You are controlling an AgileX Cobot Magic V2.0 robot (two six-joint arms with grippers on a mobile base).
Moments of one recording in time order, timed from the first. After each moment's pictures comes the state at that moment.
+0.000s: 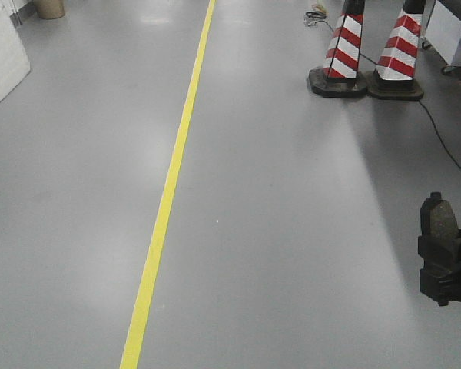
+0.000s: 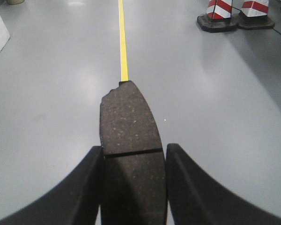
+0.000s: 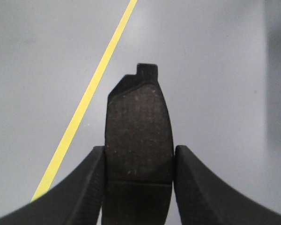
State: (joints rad) left arm 0.02 0.42 -0.49 -0.17 0.58 0.18; right arm 0.20 0.78 -0.61 0.02 0.54 0.02
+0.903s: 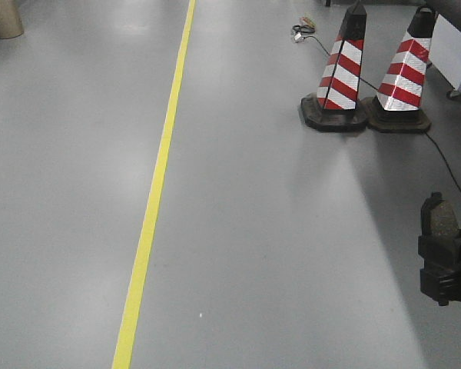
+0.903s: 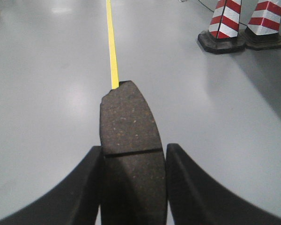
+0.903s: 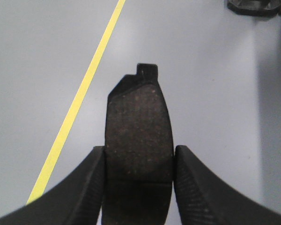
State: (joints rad) left arm 0.02 0.42 -0.49 -0.17 0.58 0.18; right arm 0.20 0.78 -0.61 0.02 0.54 0.02
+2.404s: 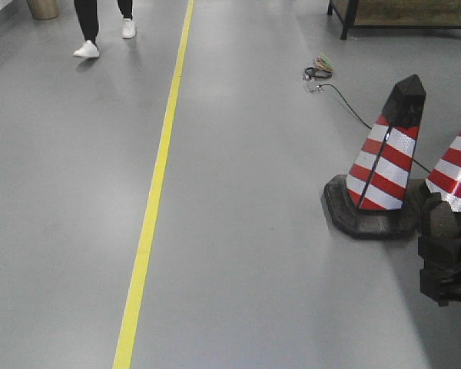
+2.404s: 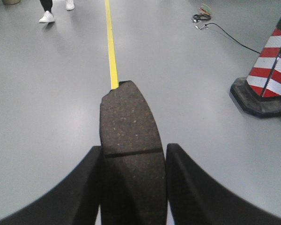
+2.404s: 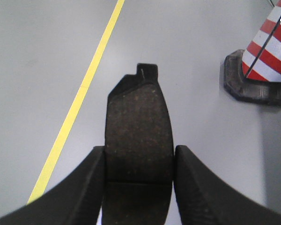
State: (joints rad) left arm 0.02 0.42 -0.49 -0.17 0.58 0.18; right arm 0.20 0.78 -0.61 0.02 0.54 0.02
